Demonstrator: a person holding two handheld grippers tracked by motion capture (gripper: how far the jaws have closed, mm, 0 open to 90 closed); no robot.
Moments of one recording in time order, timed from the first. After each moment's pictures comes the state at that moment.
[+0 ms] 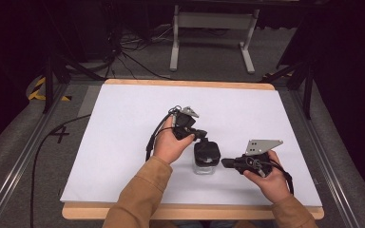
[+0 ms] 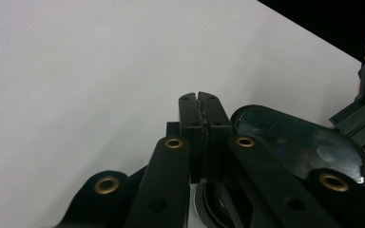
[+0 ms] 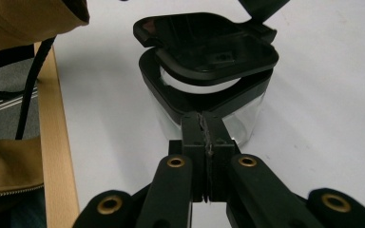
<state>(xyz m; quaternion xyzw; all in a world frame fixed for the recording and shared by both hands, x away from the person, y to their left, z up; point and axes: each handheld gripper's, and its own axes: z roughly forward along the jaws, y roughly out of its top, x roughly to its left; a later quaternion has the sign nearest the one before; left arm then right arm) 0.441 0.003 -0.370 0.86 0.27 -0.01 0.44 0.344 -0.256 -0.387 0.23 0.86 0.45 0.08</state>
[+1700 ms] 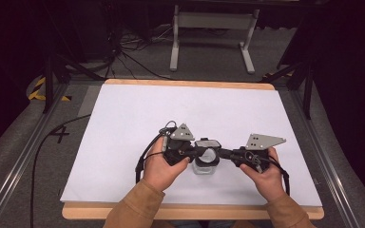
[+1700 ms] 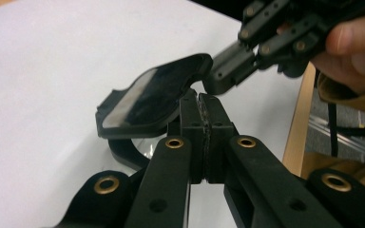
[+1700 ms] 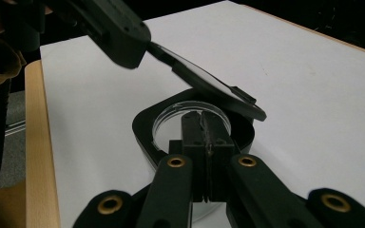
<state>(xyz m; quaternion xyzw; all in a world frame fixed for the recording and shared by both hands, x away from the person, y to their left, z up) 0.356 0.024 -0.341 0.85 0.23 0.03 0.48 0.346 -0.245 -0.372 0.23 0.82 0.50 0.13</state>
